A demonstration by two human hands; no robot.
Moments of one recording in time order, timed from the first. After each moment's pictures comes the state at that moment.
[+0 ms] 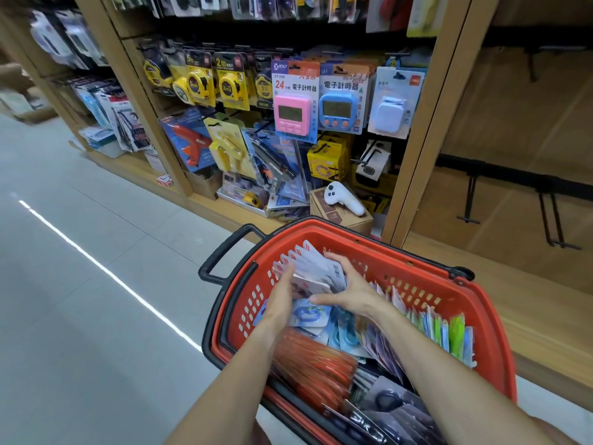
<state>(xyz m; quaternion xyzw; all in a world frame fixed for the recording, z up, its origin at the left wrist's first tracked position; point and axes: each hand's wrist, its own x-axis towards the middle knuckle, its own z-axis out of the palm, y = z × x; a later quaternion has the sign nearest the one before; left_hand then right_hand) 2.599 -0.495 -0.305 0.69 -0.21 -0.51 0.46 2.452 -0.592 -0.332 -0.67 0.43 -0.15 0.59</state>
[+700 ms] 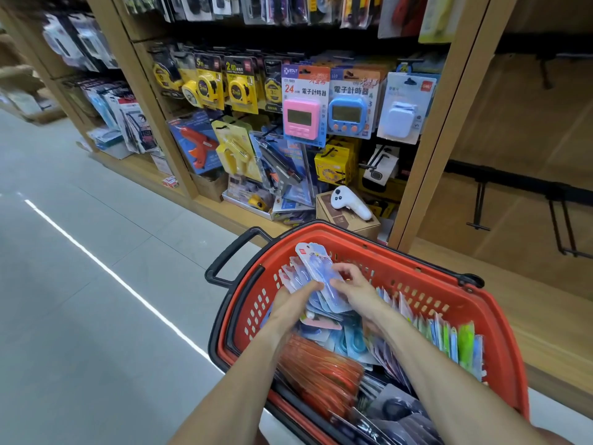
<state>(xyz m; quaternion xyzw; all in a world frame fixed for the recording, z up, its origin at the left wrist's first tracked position) 2.606 -0.497 -0.319 0.71 -0.15 -0.52 0.45 2.463 -0.587 -0.336 -0.59 0.49 -0.19 0.61</state>
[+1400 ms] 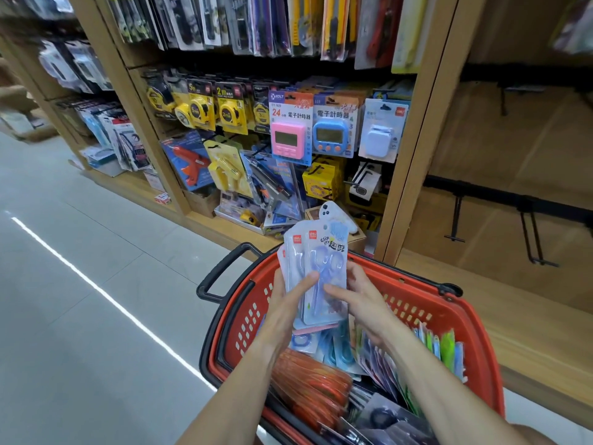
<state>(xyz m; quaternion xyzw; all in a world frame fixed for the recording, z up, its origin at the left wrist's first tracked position) 2.592 -0.498 -0.284 0.55 -0.26 -0.51 0.61 2.437 -0.567 -0.279 -0.52 0.39 -0.30 0.70</state>
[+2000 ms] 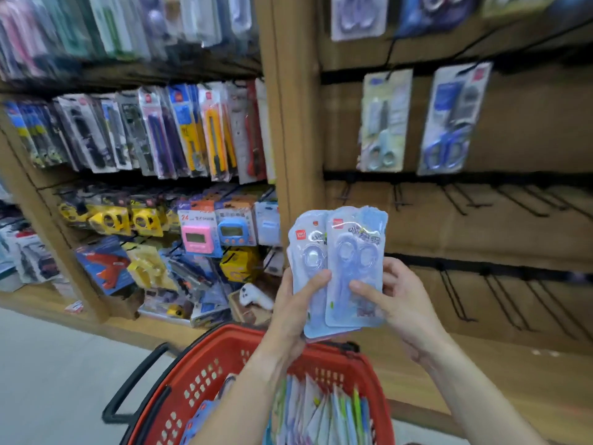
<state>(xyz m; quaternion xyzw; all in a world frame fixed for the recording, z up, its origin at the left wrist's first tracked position) 2.422 -0.570 -0.115 0.41 -0.39 -0.55 0.61 2.240 -0.567 -0.093 -0.55 0.42 -0.54 0.48</state>
